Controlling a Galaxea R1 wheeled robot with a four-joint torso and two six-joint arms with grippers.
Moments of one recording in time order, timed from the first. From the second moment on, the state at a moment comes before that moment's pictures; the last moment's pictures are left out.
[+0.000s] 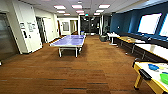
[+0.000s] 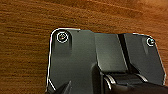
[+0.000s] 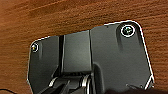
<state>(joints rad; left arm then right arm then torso) 1.52 3.02 -2.77 0.01 -0.18 -0.07 -1.46 3.06 -2.73 0.61 0.03 -0.52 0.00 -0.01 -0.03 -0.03</state>
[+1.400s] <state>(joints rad) 1.52 3.02 -2.77 0.02 -0.18 -0.07 -1.48 3.05 -2.74 0.61 0.05 -0.52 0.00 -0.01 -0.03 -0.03</state>
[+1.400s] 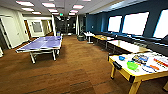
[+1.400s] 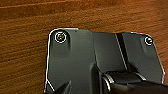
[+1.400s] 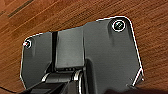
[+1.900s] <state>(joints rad) 1.52 3.02 -2.77 0.04 -0.18 -0.07 -1.48 3.05 -2.74 0.61 0.04 -0.52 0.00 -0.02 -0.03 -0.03</state>
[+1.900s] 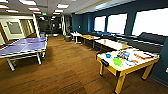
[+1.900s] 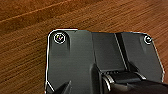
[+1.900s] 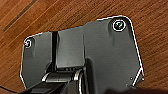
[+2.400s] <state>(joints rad) 1.52 3.03 -2.77 0.05 -0.18 -0.07 -1.48 3.05 -2.74 0.61 0.04 -0.52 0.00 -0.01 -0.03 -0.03</state>
